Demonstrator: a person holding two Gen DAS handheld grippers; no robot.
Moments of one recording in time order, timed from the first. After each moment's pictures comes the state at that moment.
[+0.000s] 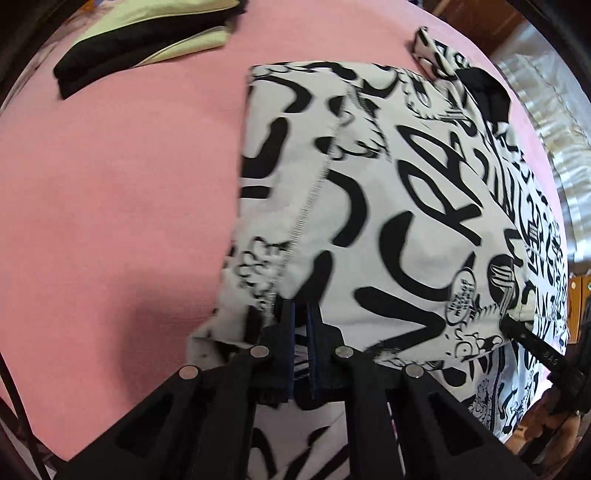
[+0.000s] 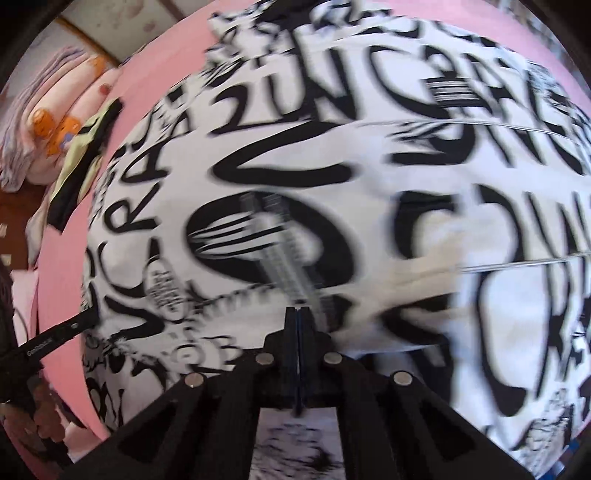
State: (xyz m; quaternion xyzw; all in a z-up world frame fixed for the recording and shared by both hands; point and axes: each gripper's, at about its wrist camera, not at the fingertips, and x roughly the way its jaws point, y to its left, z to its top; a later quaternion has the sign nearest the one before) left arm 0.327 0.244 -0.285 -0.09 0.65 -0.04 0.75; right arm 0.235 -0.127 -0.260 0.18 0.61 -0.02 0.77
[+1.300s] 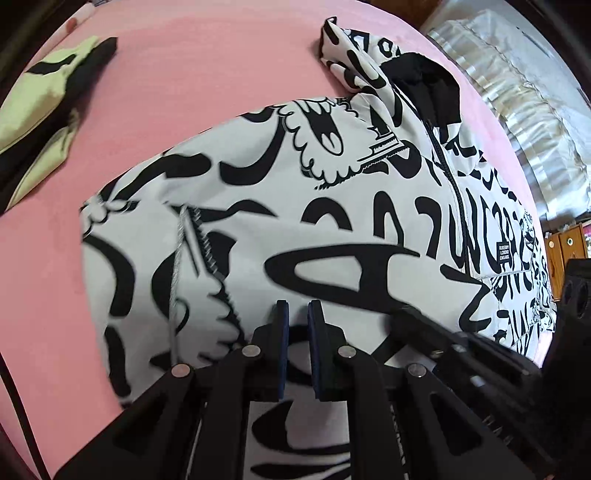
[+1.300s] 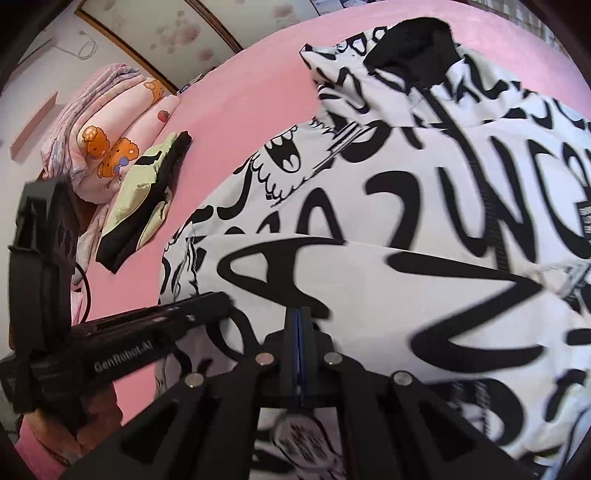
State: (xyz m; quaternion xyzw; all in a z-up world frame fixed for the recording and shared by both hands) left arm 0.456 0.136 -0.291 -0.04 0.63 -0.17 0.76; right arm 0.344 -0.040 -0.254 0.22 0.53 0.08 0.82
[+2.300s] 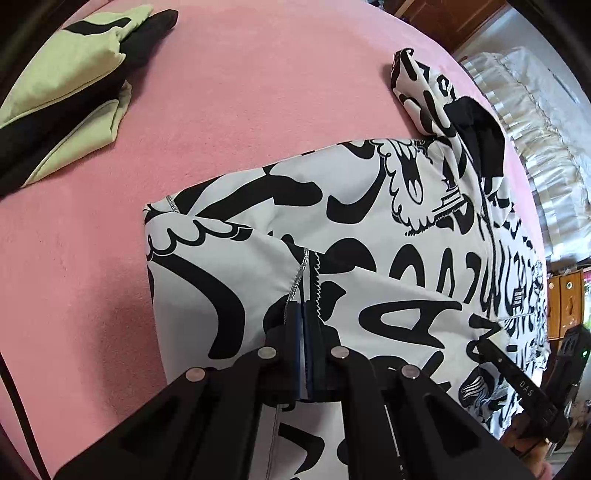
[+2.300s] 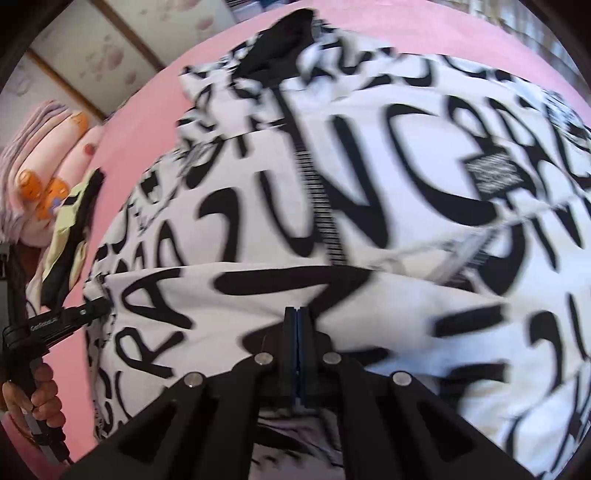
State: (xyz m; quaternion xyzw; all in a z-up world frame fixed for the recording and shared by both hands) left arm 0.487 0.204 -0.304 -0.10 0.63 -0.13 0.76; right arm 0.318 -0.129 -0.270 0.22 0.54 -0.07 0.81
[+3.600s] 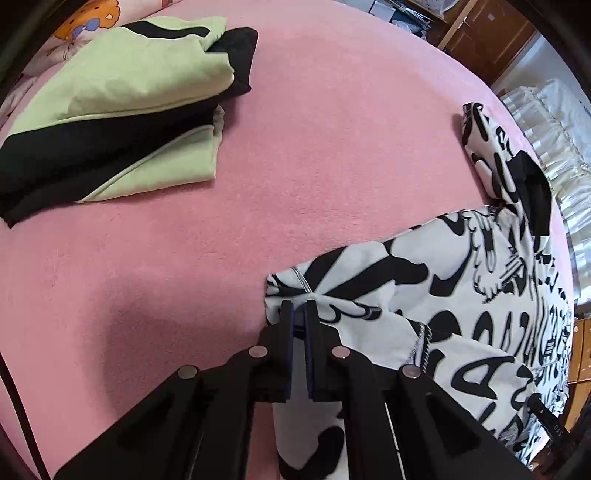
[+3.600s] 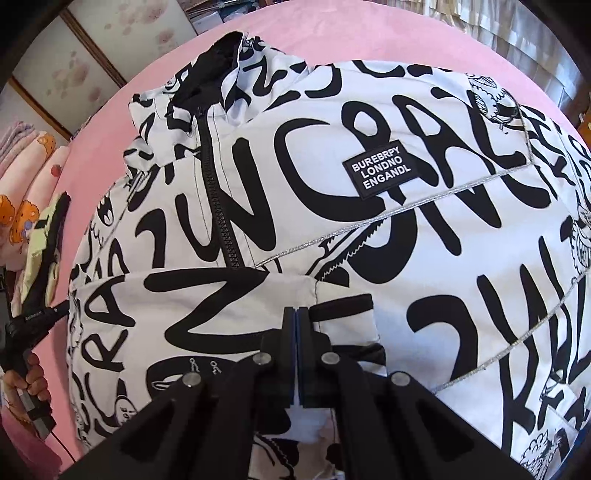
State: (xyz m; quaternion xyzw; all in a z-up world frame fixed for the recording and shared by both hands) left arm 0.516 0.271 -0.310 -0.10 0.59 -0.05 0.80; right arm 0.287 -0.167 -0.254 0.22 0.54 -0.14 0.80
